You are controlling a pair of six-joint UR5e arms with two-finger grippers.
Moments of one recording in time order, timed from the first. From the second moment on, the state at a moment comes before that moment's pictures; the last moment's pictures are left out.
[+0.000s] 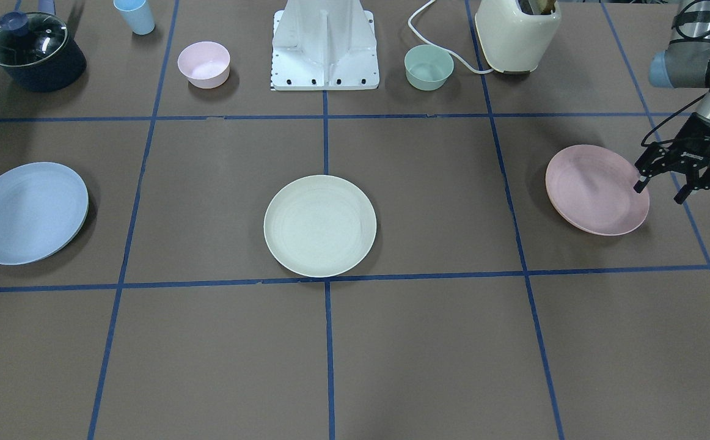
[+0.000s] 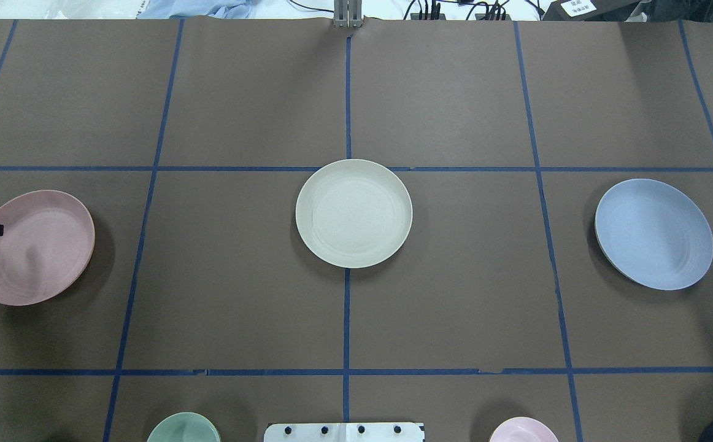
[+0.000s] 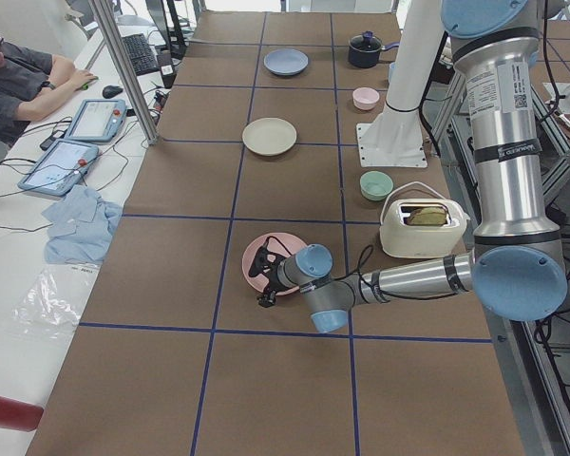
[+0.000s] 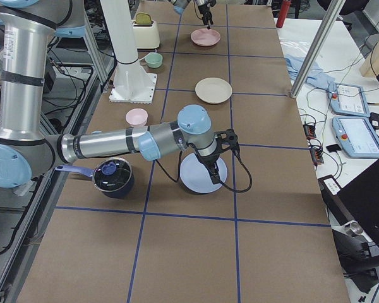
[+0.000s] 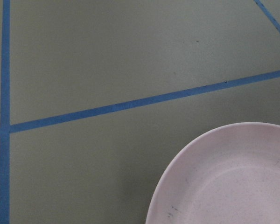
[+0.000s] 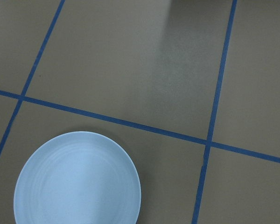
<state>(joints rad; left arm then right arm) -0.93 -1.38 -1.39 -2.99 -1.90 -0.80 1.54 -1.74 1.92 -1.32 2.38 0.09</state>
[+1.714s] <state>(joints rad) -1.07 -1.48 -1.82 -2.53 -2.19 -0.84 1.54 -1.74 1.92 -1.32 2.39 0.10</state>
